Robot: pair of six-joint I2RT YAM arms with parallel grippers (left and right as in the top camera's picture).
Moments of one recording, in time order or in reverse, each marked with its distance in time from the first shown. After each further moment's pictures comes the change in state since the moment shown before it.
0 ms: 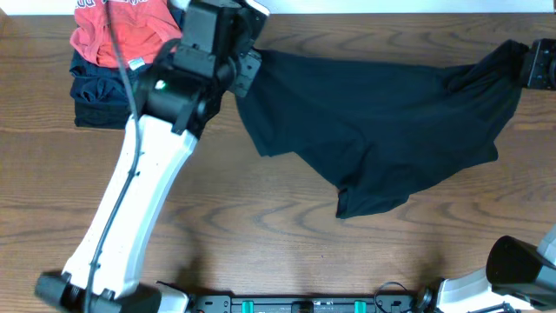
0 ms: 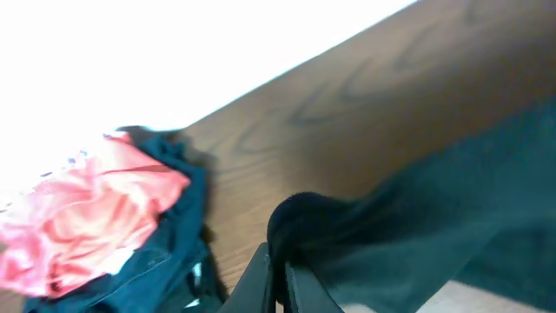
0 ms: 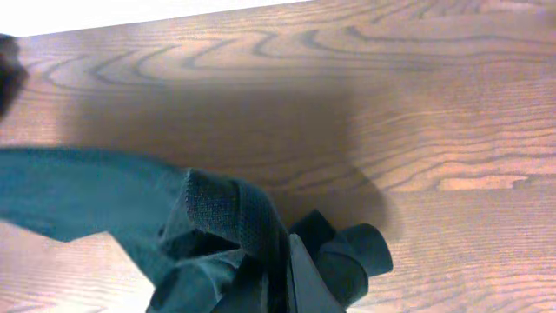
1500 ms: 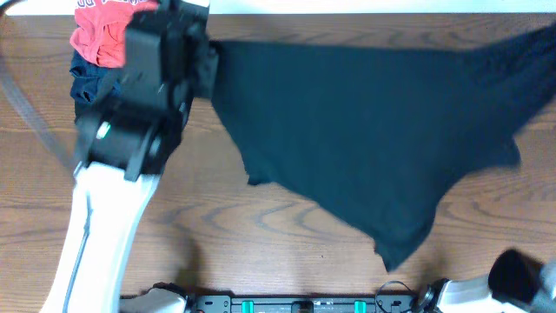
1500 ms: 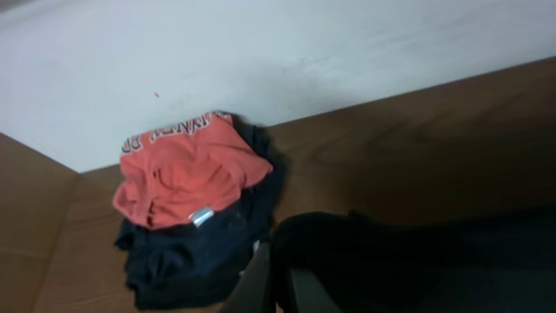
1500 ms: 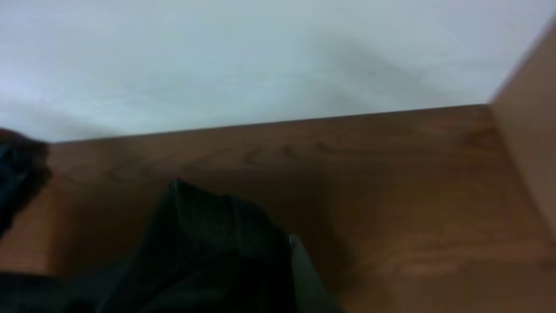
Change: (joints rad) left arm 0.053 -0.133 0.001 -0.021 -0.163 -0.132; right arm -0.112 -0.038 0.127 0.149 -0.121 0.022
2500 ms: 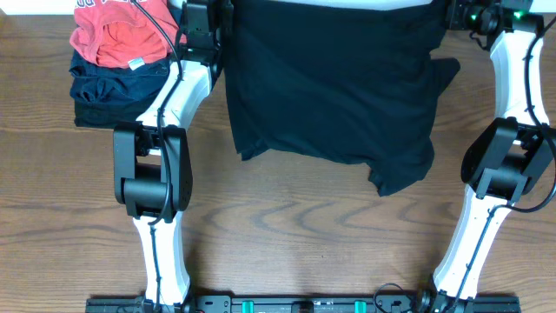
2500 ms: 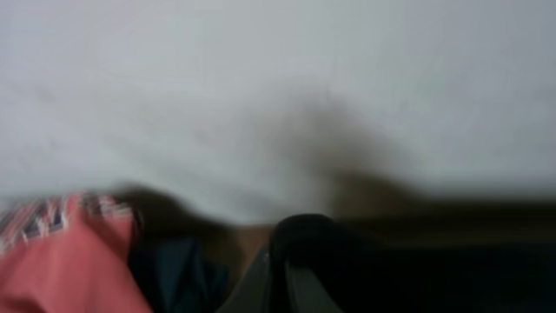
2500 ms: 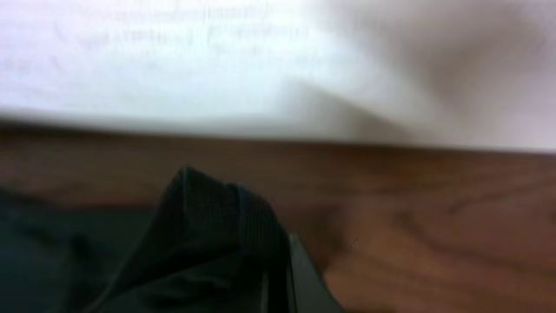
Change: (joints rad) left arm 0.173 0.787 -0.010 0.985 0.090 -0.011; right arm 0.259 0.761 -0.003 0.671 0.102 0.068
